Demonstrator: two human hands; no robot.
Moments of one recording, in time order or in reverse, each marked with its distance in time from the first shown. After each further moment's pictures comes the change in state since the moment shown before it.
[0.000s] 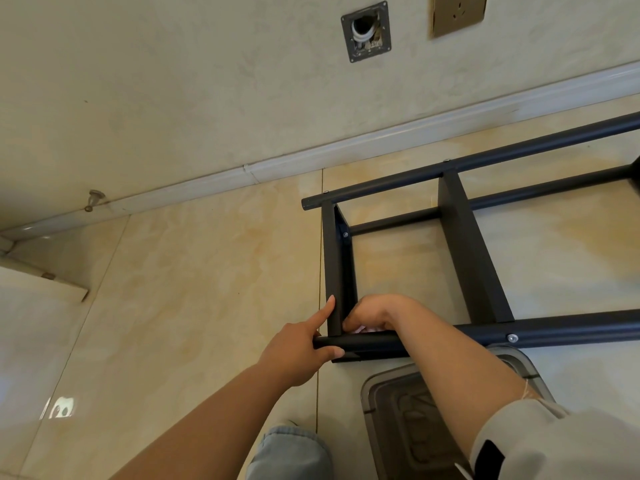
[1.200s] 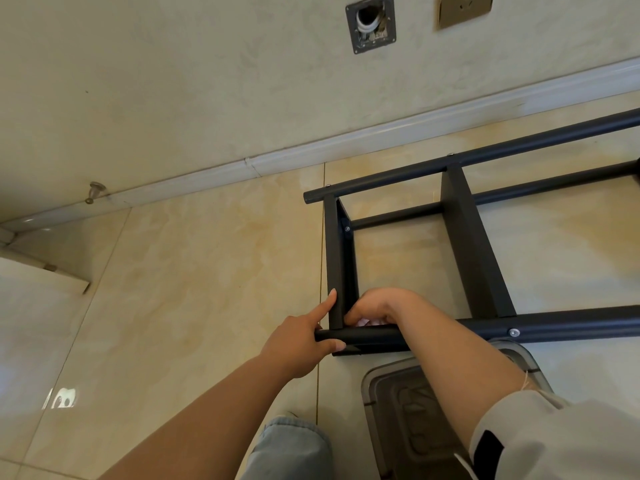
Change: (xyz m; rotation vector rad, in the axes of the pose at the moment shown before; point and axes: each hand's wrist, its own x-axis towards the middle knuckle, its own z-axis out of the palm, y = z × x) left_hand -0.003 0.005 -0.002 -0.021 -0.014 -0.020; right_hand 0.000 0.001 -0.003 0.055 -0.032 0.016
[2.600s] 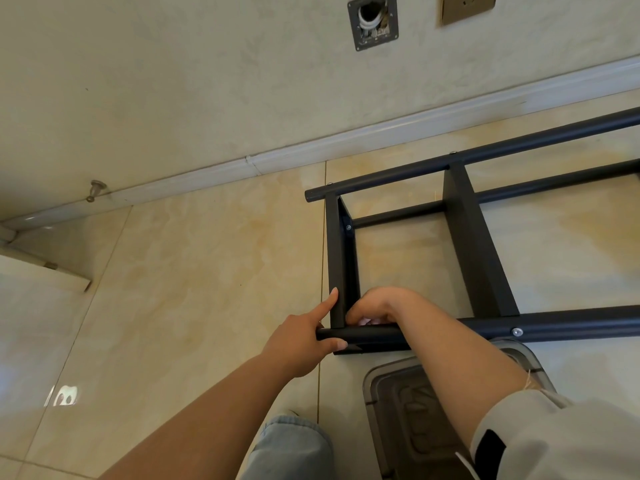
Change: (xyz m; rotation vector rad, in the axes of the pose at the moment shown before) left_hand 0.002 -0.002 0.001 -0.013 0.001 0.005; right_hand 0.002 -0.002 0.003 -0.056 0.023 0.043
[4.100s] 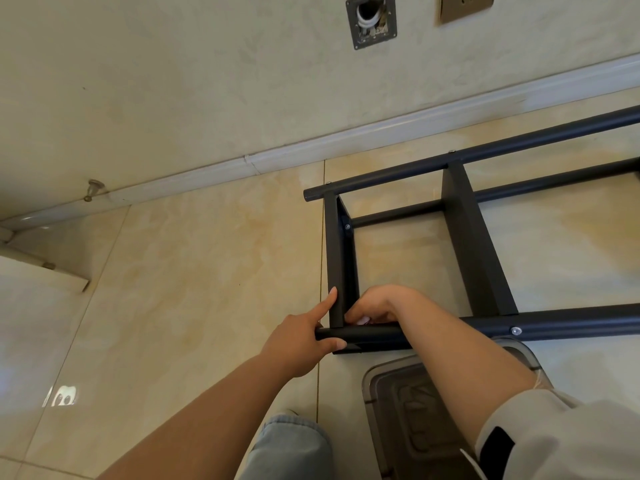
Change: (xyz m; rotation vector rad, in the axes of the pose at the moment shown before) left_hand -0.002 0.001 -0.001 0.003 0.001 0.000; right_hand -0.002 0.001 -0.002 0.010 -0.022 -0.027
